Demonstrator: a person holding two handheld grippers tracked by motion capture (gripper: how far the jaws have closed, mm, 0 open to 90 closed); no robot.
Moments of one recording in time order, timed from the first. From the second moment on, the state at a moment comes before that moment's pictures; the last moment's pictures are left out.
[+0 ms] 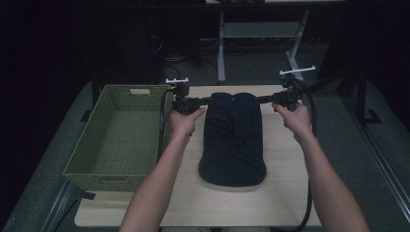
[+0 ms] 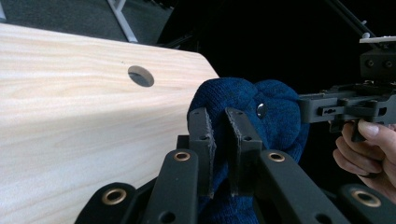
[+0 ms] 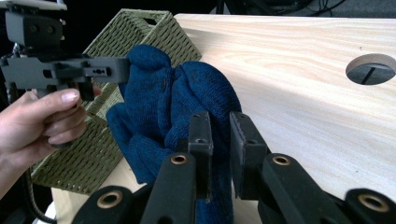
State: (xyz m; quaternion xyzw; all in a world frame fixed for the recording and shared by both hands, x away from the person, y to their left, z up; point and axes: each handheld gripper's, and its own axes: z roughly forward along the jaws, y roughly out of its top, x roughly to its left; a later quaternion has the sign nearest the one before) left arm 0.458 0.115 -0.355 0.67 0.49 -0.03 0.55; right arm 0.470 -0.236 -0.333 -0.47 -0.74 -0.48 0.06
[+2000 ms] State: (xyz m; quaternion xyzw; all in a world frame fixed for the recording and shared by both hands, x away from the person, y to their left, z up) left arm 0.390 0.127 -0.392 0.67 0.47 -0.06 0.58; right arm 0.412 -0.231 -0.363 -0.42 -0.76 -0.48 0.09
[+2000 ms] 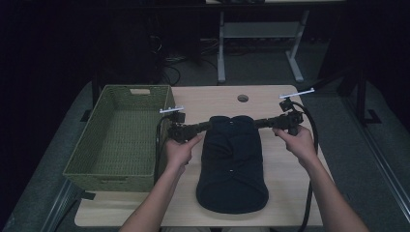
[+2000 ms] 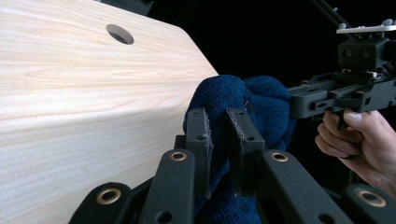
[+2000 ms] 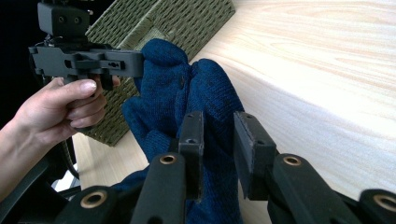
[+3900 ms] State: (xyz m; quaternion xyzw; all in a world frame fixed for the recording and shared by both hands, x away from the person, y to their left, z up) left arm 0.299 0.140 -0.427 0.72 0.43 -0.10 0.54; right arm 0.351 -0.224 -0.390 -0.39 -0.78 -0.46 0.15
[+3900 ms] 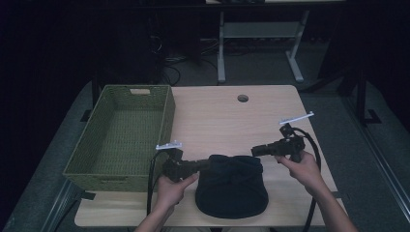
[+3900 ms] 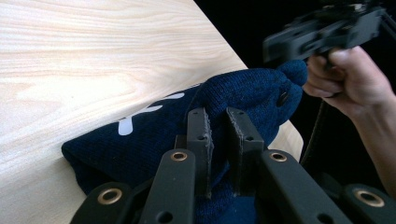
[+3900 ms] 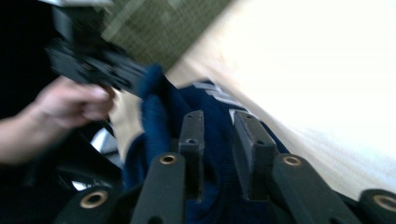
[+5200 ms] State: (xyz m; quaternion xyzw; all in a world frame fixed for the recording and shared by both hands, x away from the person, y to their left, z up) left arm 0.278 0.107 -0.435 0.77 0.39 -0.13 0.49; right arm 0.304 -0.160 -0.450 -0.30 -0.86 -0.34 0.25
